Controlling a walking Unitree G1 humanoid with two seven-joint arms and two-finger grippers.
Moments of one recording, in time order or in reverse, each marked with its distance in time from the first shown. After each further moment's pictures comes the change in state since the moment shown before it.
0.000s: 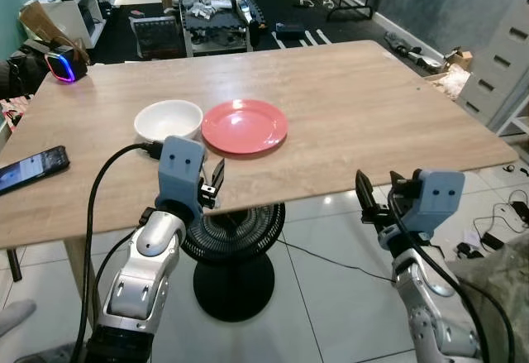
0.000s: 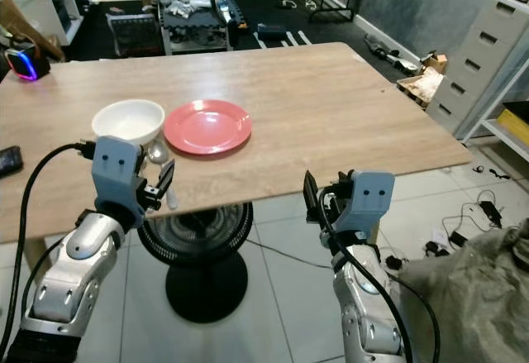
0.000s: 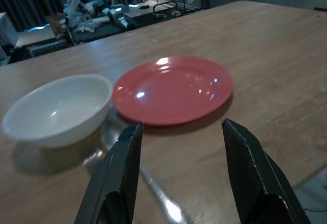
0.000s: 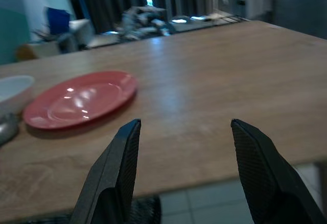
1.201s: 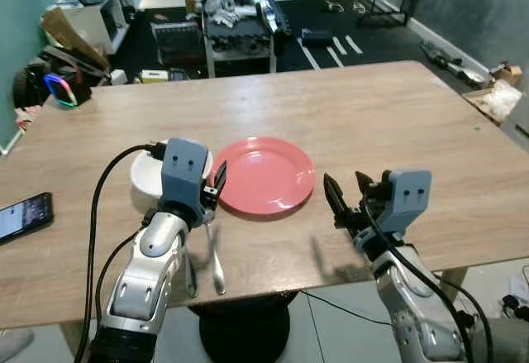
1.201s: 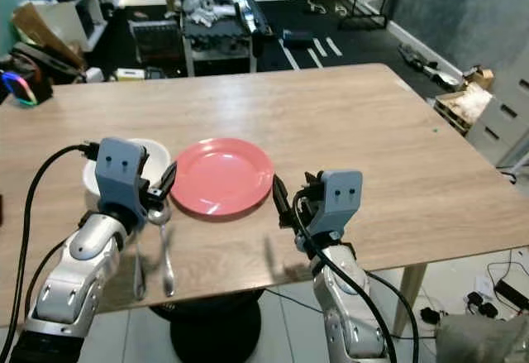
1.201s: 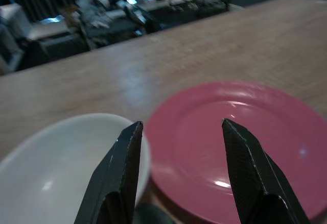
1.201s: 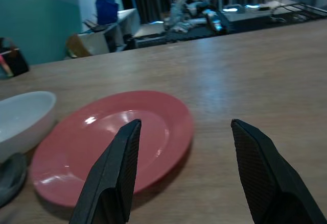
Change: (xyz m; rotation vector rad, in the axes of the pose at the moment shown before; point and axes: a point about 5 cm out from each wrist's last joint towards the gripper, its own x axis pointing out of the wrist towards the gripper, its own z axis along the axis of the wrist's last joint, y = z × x) left arm 0.000 0.002 -0.003 -0.001 0.030 0.028; right arm -0.003 0.032 -0.004 0.051 0.037 0.132
